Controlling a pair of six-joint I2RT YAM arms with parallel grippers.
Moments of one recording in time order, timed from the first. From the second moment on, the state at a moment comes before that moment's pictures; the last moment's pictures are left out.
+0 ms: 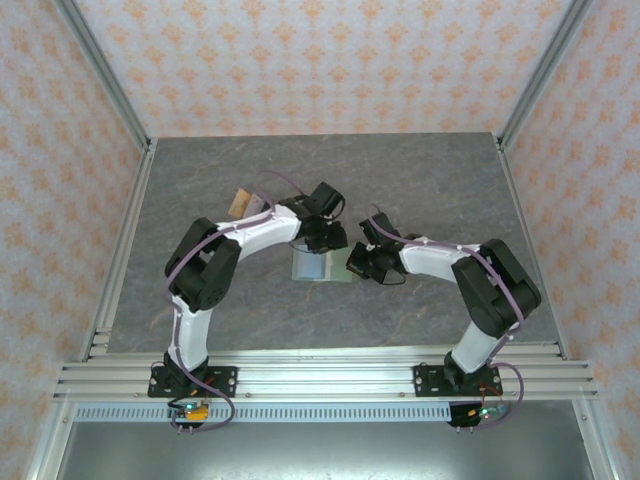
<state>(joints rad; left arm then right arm) -0.61 1.99 1.45 -0.56 0.22 -0.84 0.55 1.68 0.84 -0.24 -0.28 0.99</state>
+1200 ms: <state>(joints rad) -0.52 1.90 1.29 -0.66 0.17 -0.79 0.55 1.70 0.87 -0.28 -0.28 0.95</state>
